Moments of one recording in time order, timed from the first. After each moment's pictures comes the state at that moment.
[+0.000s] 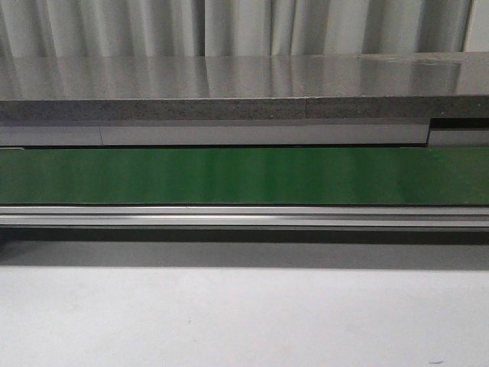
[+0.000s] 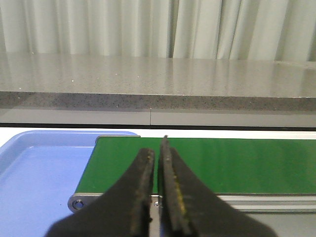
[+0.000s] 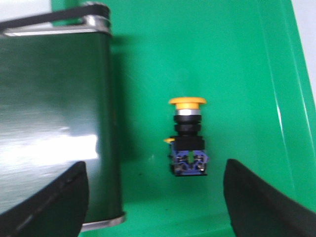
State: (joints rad) left arm -0.12 0.00 0.00 0.08 0.05 -0.06; right arm -0.45 1.48 -1.05 0.07 0.63 -0.27
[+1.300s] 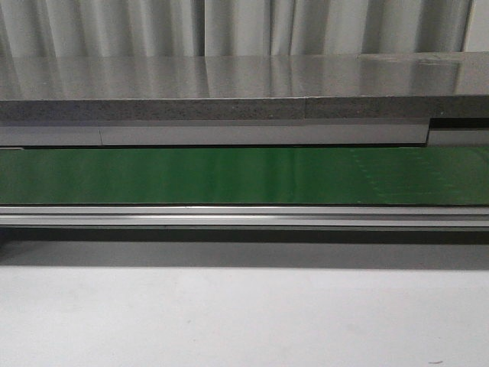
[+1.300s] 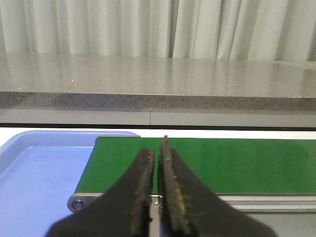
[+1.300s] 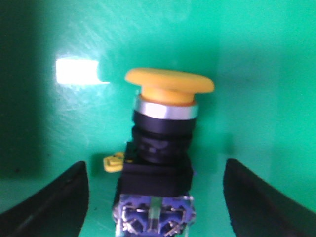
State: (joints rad) left arm -0.12 0.00 0.00 0.08 0.05 -0.06; right arm -0.56 1.90 -1.19 0.12 0.66 -0.54
